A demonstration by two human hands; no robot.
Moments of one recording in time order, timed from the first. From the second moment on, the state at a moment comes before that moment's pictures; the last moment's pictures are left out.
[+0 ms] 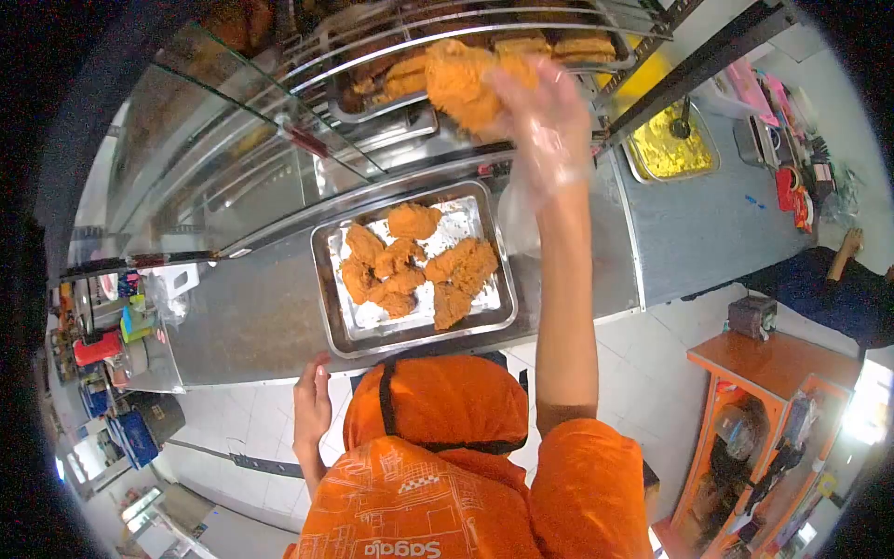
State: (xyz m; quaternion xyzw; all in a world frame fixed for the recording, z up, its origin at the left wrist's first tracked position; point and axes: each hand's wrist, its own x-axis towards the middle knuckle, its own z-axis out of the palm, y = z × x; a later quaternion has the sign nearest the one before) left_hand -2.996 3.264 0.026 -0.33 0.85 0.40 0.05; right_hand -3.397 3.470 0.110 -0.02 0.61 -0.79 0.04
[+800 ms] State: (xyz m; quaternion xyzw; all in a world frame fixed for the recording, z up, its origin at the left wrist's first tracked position) left_hand -2.982 3.262 0.017 -0.36 0.83 0.42 0.05; right_hand -3.451 3.437 0.162 -0.15 0.92 -0.34 0.13
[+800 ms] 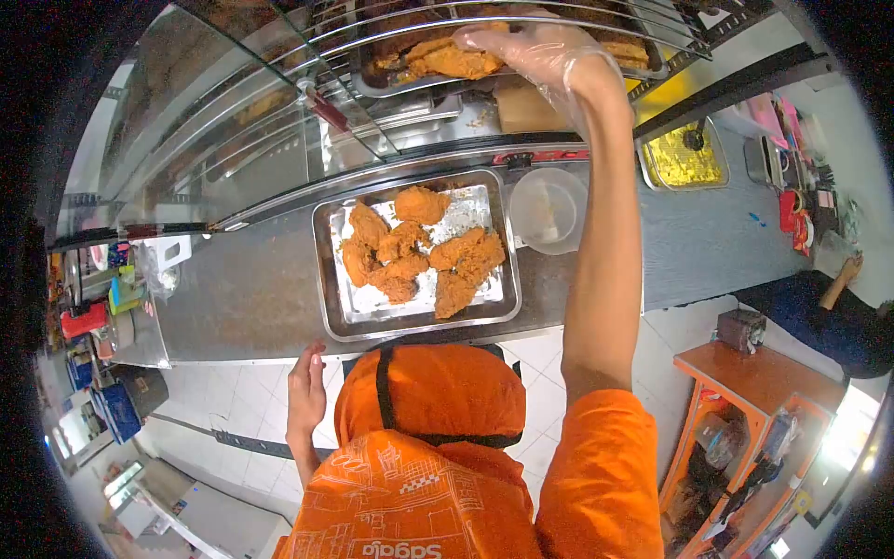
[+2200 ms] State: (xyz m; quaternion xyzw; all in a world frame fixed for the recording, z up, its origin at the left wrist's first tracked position) left_hand -3.016 3.262 0.031 -0.26 0.89 0.36 0.06; right_hand -3.289 3.480 -0.059 -0.38 0.89 0.14 0.19
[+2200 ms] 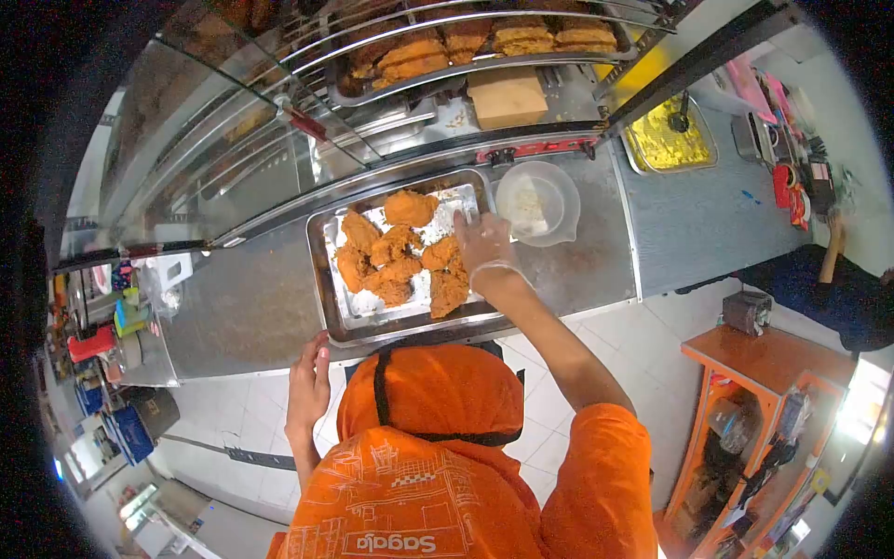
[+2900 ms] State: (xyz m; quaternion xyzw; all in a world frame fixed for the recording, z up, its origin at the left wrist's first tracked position) left_hand -3.010 3.284 0.020 -0.27 0.89 0.38 0.05; right_hand -3.225 3.502 -0.089 -0.14 0.88 -0.44 0.07
